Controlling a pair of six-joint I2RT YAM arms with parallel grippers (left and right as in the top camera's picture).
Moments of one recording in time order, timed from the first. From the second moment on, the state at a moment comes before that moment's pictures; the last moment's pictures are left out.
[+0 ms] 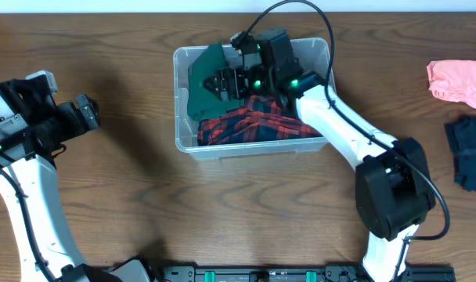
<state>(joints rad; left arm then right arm) 0.52 1.36 1.17 -0.71 0.34 0.06 0.50 1.99 1.56 -0.27 -0.51 0.36</state>
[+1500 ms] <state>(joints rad) 0.52 1.36 1.17 -0.71 0.34 0.06 0.63 2.21 1.84 -0.62 0.09 0.08</state>
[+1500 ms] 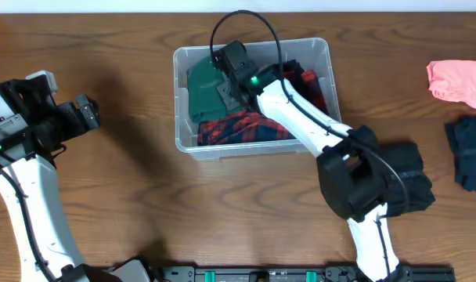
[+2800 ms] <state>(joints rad) 0.52 1.36 1.17 -0.71 0.34 0.06 0.30 2.03 1.85 -0.88 -0.40 0.07</state>
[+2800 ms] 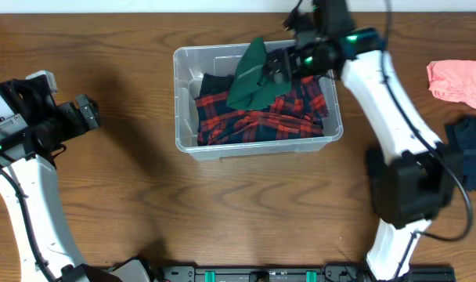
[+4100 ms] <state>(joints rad) 0.52 1.36 1.17 -0.71 0.34 0.06 0.50 2.09 1.85 -0.51 -0.79 0.31</state>
